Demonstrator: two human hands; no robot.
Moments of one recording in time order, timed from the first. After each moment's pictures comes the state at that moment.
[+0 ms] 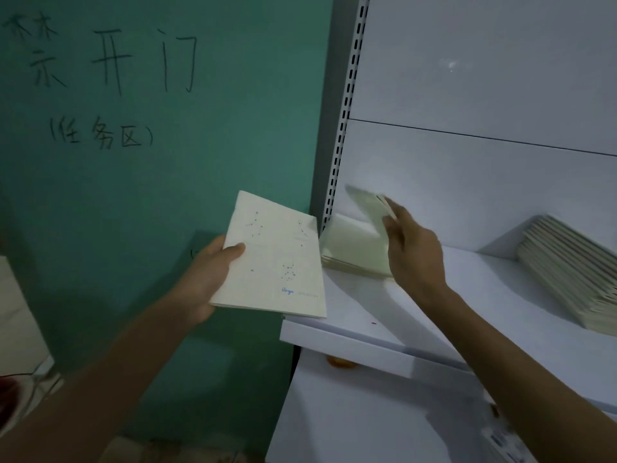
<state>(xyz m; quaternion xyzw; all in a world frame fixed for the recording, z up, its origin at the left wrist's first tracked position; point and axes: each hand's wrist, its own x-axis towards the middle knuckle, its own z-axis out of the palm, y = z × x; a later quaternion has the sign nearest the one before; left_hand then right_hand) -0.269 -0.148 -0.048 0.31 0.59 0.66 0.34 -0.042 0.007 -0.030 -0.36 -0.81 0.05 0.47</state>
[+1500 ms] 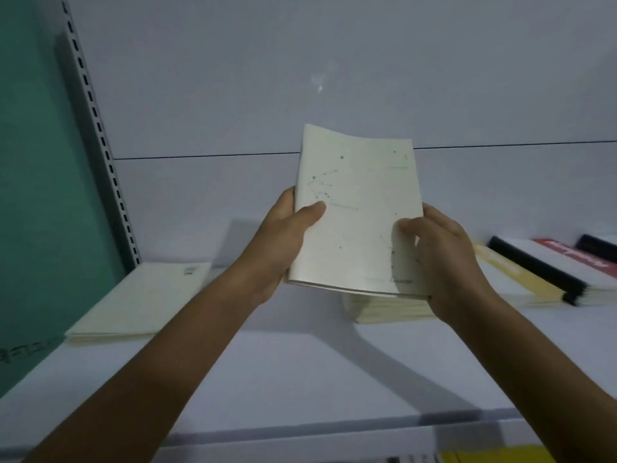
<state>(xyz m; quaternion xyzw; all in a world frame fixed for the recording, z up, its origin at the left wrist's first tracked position) 0.099 0.033 0.054 0.58 0.44 0.58 0.37 0.274 0.048 0.034 -0.43 -0.53 0.43 0.59</state>
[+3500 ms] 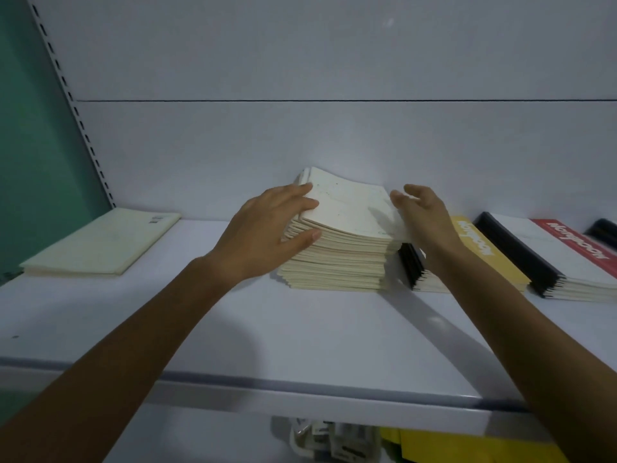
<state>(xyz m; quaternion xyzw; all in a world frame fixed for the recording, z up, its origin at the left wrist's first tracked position) 0.151 0.088 -0.012 0.76 0.58 0.28 -0.11 0.376 0.180 -0.020 -0.49 -0.60 0.37 0.50</state>
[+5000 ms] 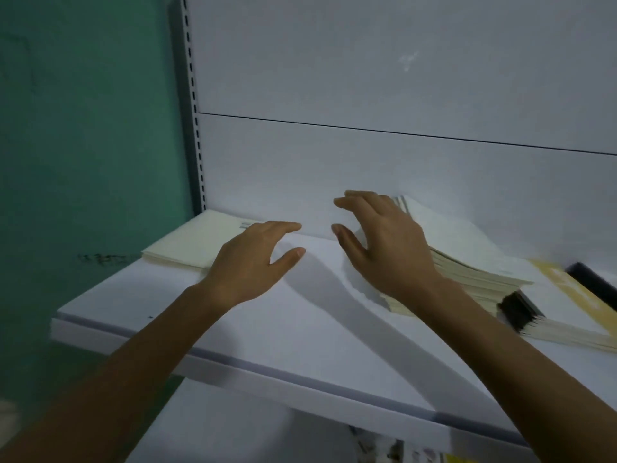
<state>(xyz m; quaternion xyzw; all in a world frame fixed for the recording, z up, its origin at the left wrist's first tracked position) 0.015 0.007 -0.025 0.64 0.70 0.31 -0.07 0.207 0.083 0.006 -0.26 -0.87 -0.11 0.40</state>
